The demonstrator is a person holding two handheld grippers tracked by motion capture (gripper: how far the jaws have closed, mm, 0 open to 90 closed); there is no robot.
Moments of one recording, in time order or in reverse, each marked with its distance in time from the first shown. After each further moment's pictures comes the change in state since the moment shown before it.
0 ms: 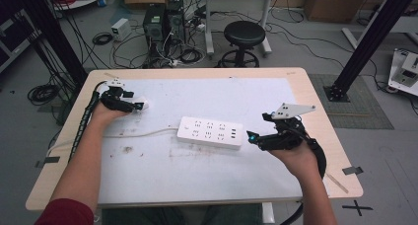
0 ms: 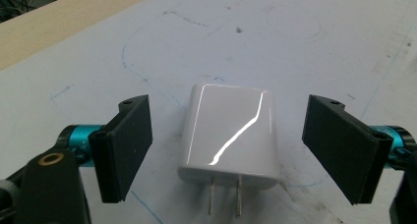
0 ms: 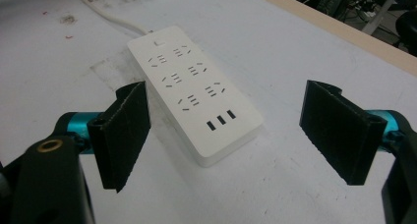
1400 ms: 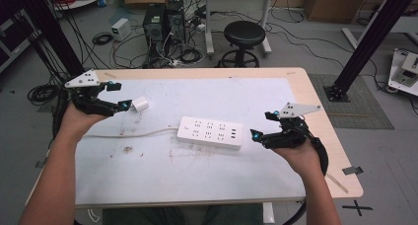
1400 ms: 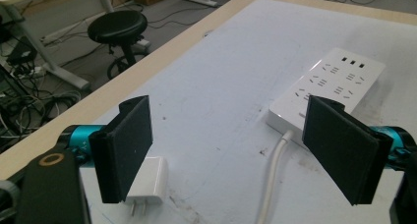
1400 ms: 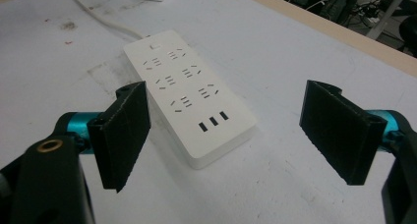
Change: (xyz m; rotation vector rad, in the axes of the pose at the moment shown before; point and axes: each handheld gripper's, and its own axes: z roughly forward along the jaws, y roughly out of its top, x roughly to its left) left arm -0.087 0.055 -0.115 -0.182 -0.045 0.158; right arm -0.016 -0.009 0.002 -0.037 0.023 0.014
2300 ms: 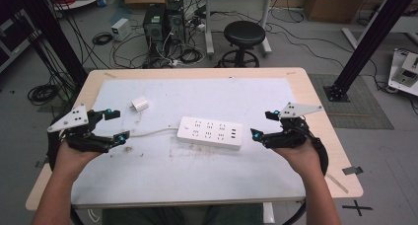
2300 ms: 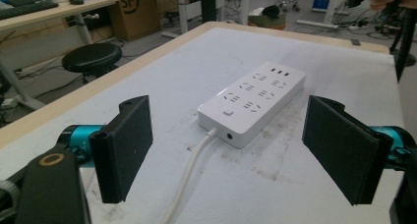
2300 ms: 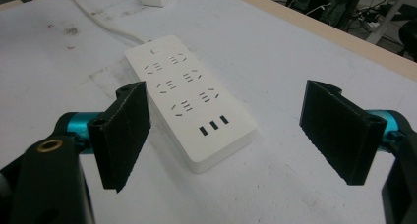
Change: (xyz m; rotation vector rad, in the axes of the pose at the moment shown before) left arm -0.085 -0.042 -0.044 -0.163 -0.051 0.014; right arm -0.001 -0.002 -0.001 -0.022 0.005 0.001
